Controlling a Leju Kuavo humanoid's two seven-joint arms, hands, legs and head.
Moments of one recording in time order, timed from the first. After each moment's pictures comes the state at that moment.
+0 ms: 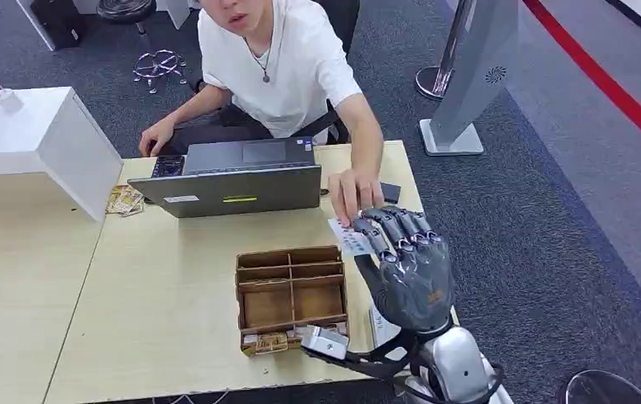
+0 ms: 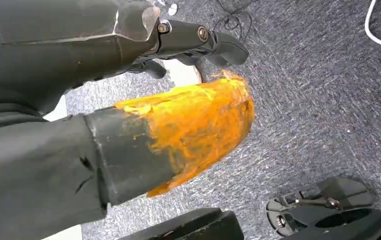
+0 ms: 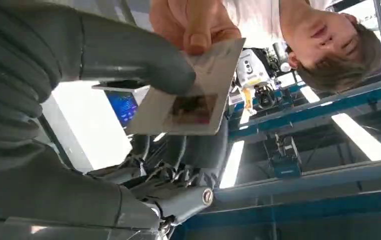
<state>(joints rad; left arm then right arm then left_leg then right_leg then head) -0.08 -0.27 0.77 -0.23 -1.42 0.22 0.01 -0.02 -0.01 0.46 -1.84 1.46 -0.69 -0.09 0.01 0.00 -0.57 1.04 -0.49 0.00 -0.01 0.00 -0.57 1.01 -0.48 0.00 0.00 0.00</state>
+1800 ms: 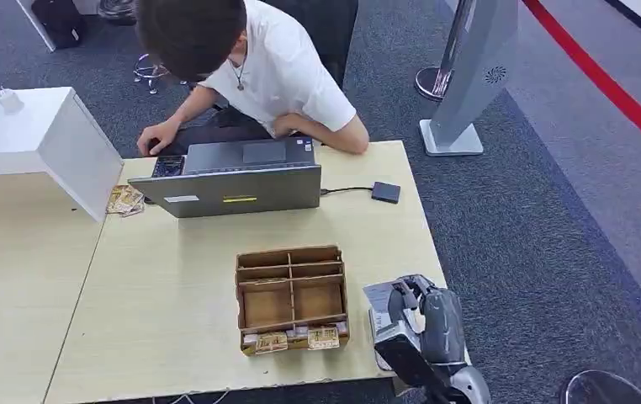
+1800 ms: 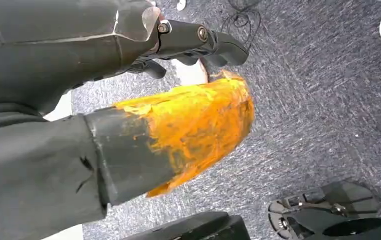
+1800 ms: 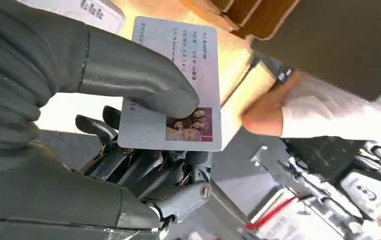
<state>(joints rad) -0.07 -0.27 0.77 -0.23 -1.39 0.25 0.01 0.22 0.06 0.24 -1.66 0.72 -0.60 -0.28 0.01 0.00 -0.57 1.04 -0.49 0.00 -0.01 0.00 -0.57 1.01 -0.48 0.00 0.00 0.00</state>
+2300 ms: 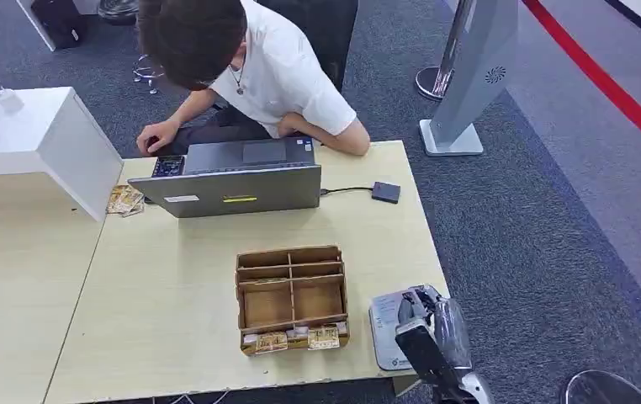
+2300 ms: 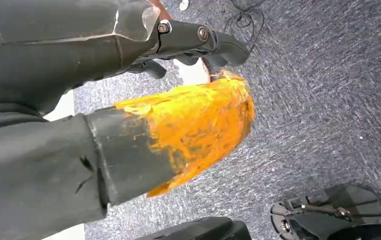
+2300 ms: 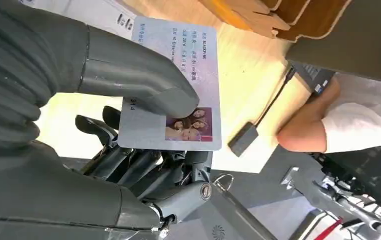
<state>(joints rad) -0.07 -0.27 0.77 -0.23 -1.39 0.25 0.02 0.23 0.10 0.13 -1.57 0.61 -0.52 -0.33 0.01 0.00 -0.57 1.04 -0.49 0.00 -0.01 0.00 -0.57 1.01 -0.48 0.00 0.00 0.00</state>
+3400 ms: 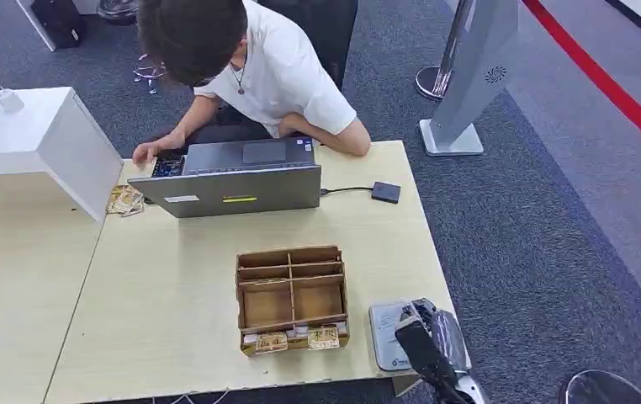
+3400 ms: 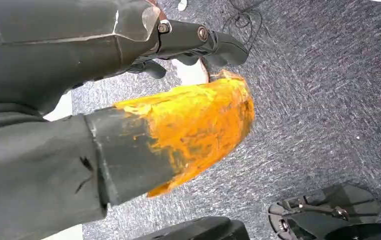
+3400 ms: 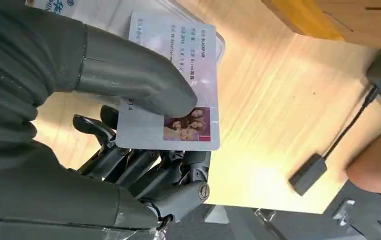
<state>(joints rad) -0.07 -0.27 0.77 -0.23 -1.39 0.25 0.01 0.20 0.13 0.04 -1.40 0.62 -0.44 -0.31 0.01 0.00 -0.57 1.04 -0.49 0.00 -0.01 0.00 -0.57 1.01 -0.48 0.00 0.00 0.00</state>
